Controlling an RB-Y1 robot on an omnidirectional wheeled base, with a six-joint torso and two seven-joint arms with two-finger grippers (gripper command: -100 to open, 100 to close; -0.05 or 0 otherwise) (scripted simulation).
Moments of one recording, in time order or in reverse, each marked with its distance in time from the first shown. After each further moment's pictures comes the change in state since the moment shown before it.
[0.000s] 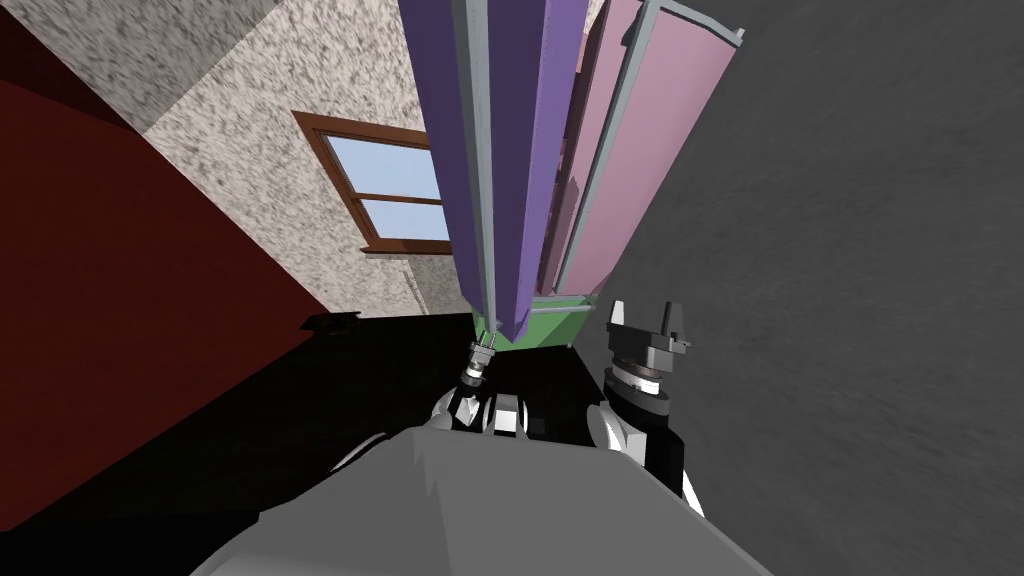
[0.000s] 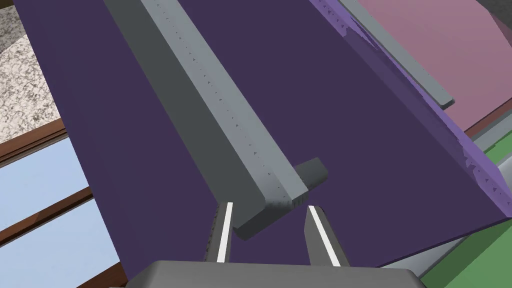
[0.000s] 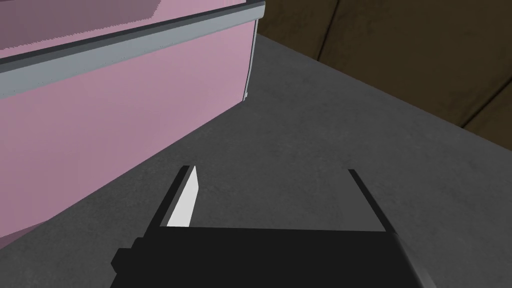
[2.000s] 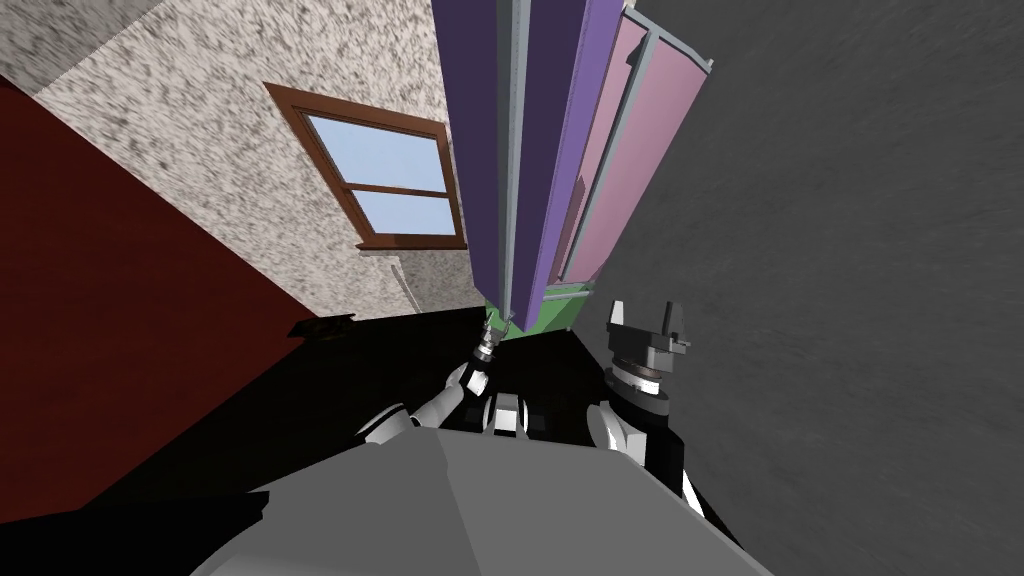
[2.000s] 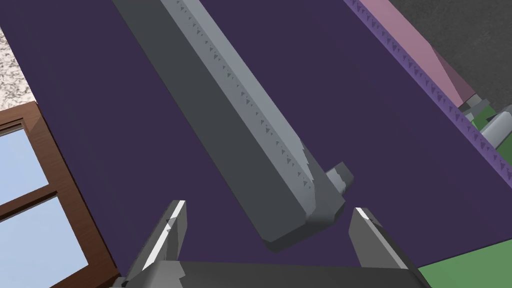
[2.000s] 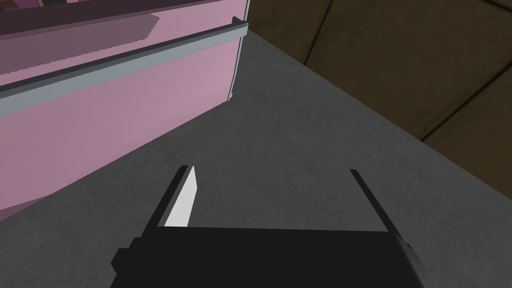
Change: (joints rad) left arm -0.165 -0.005 0.007 -0.034 -0.001 0.224 0.041; right arm 0.000 0.000 0.000 0.000 0.000 0.000 0.000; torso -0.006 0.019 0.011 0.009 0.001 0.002
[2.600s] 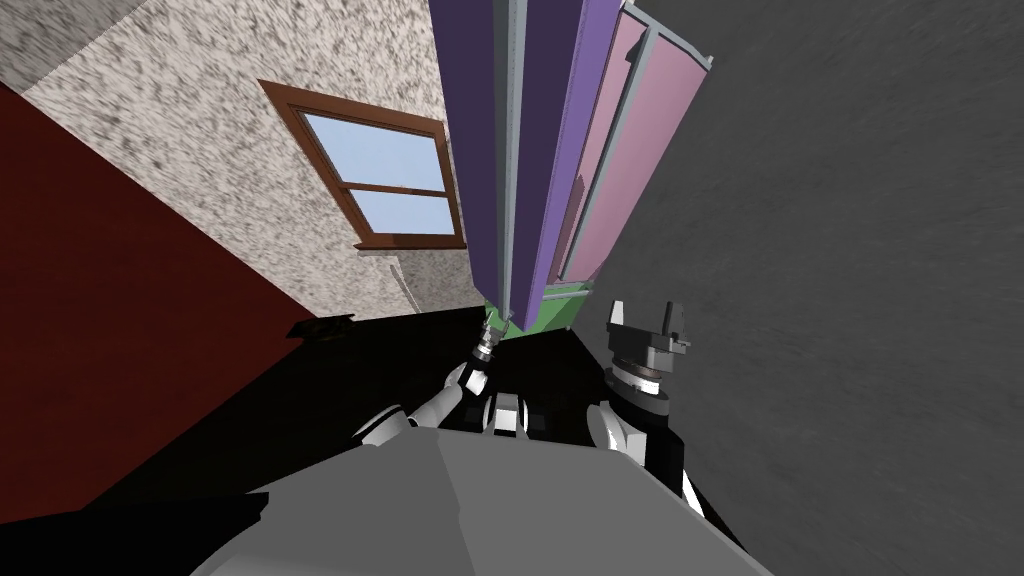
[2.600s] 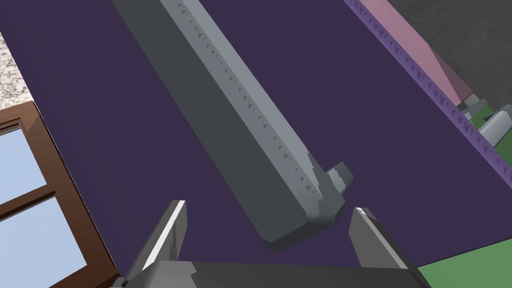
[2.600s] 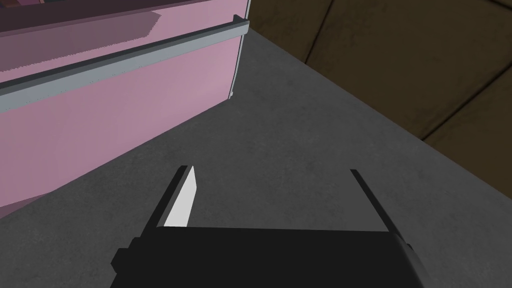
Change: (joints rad) left arm 0.011 0.013 0.002 -0.029 0.000 0.016 0.002; right arm 0.000 0.000 0.000 0.000 0.000 0.000 0.000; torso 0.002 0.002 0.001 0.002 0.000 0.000
